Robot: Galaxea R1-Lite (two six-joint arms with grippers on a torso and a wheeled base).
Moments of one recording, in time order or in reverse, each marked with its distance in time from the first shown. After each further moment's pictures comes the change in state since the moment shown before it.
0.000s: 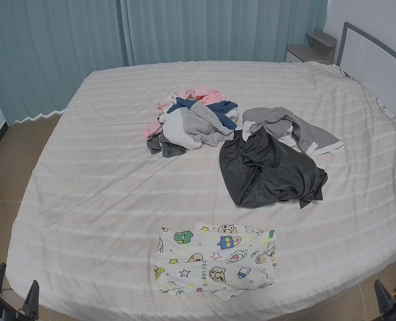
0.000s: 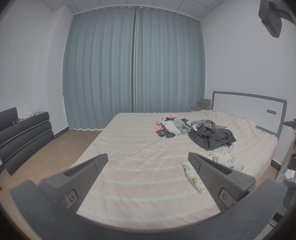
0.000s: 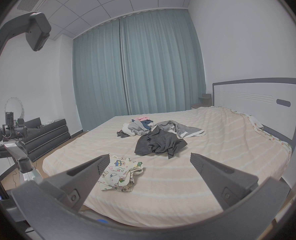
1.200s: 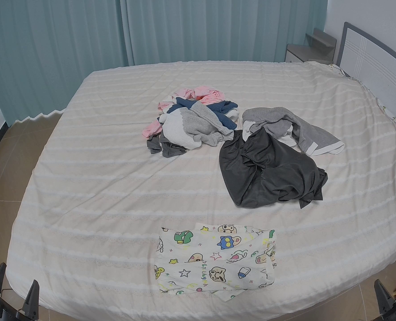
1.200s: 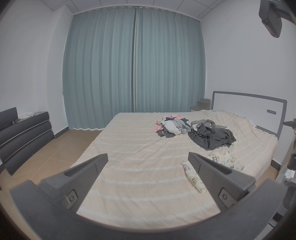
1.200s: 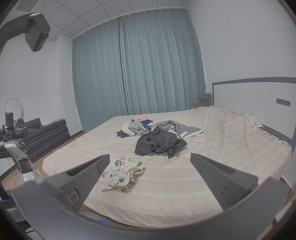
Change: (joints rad) left arm 0.000 0.003 0.000 0.000 0.000 0.000; right arm 0.000 0.001 0.000 0.000 -0.001 0.000
